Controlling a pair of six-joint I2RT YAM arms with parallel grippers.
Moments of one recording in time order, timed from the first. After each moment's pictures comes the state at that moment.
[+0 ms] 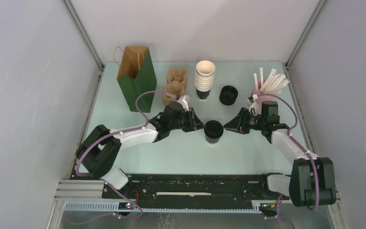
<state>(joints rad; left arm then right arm) -0.75 1.56 0.82 0.22 0.25 -0.86 0.05 1.20 0.60 -0.14 -0.86 0.59</state>
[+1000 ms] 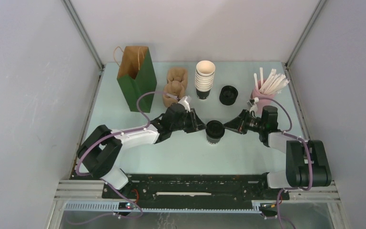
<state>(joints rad) -0.79 1.57 0.82 0.23 0.22 -0.88 0.01 1.40 0.44 0.42 -1.00 0.77</state>
